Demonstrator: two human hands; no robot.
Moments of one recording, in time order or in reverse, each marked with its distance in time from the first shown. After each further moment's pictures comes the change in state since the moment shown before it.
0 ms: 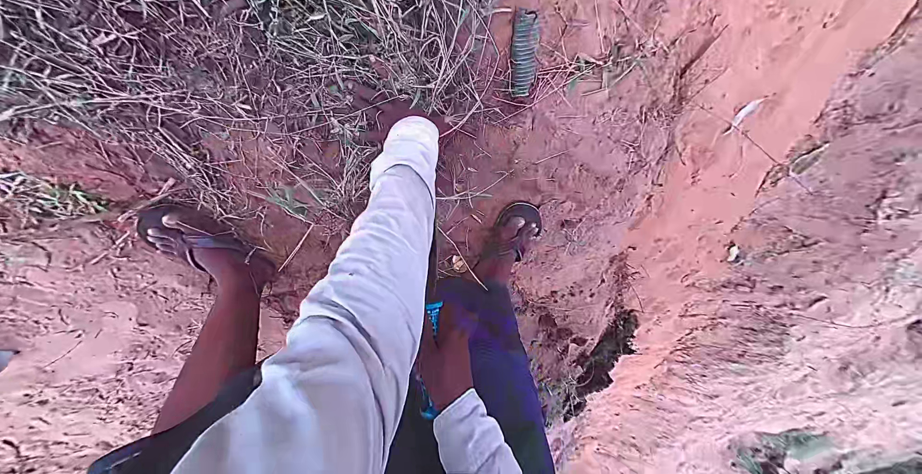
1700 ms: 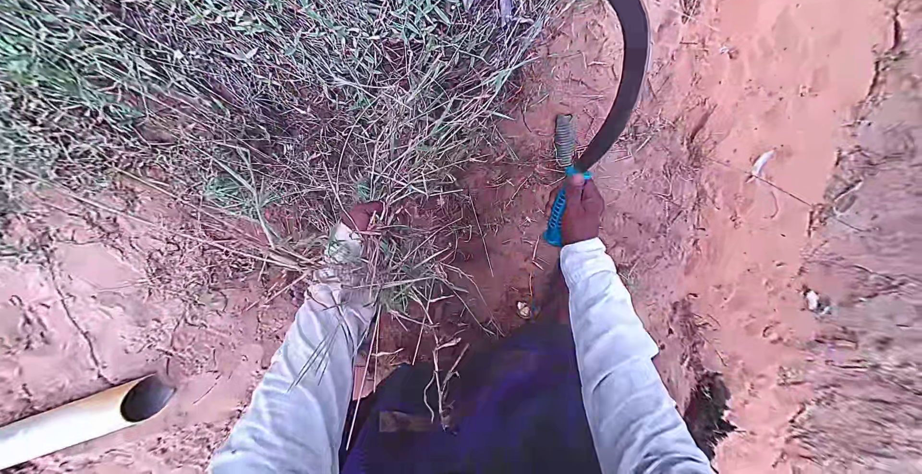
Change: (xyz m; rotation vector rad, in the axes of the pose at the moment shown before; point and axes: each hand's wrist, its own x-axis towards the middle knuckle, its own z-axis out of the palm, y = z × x) left_hand -0.056 -0.234 -0.162 -1.321 -0.164 0.229; right_hand 0.094 -0.167 -0.091 0.416 0.516 -0.885
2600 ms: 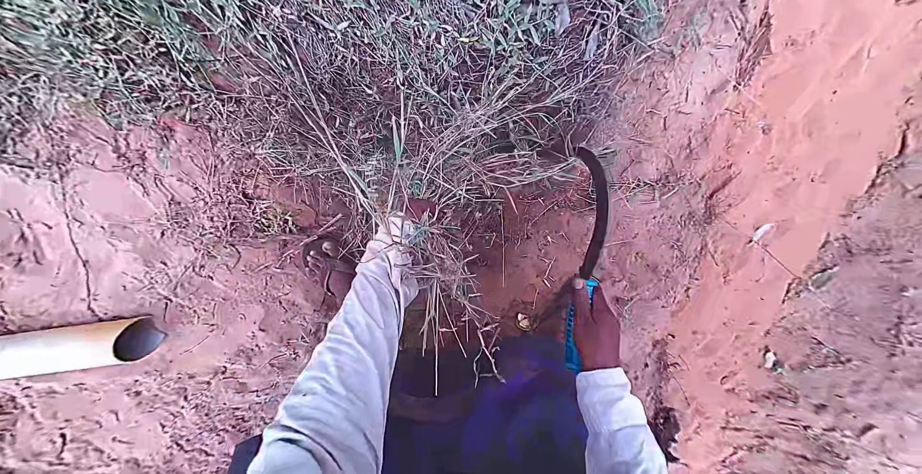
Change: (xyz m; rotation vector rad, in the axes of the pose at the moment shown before) left_hand 0.019 -0.009 -0.039 0.826 -0.235 0.297; right_hand -0.117 -0.049 0.008 -0.666 -0.112 0.410
